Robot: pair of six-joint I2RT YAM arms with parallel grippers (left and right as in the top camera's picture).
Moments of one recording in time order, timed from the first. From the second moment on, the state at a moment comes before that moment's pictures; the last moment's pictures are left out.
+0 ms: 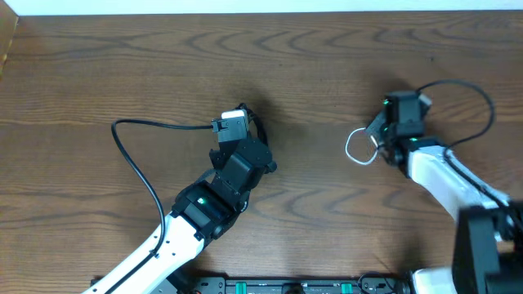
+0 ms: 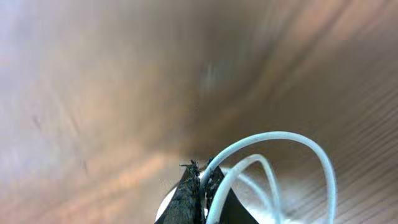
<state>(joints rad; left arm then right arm) -0.73 1.14 0.78 -0.32 -0.50 -0.65 0.13 1.58 0.83 -0.12 0.23 0.70</state>
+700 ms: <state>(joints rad) -0.73 1.14 0.78 -0.32 -0.50 -0.65 -0.71 1.46 0.94 0.05 0.61 0.07</state>
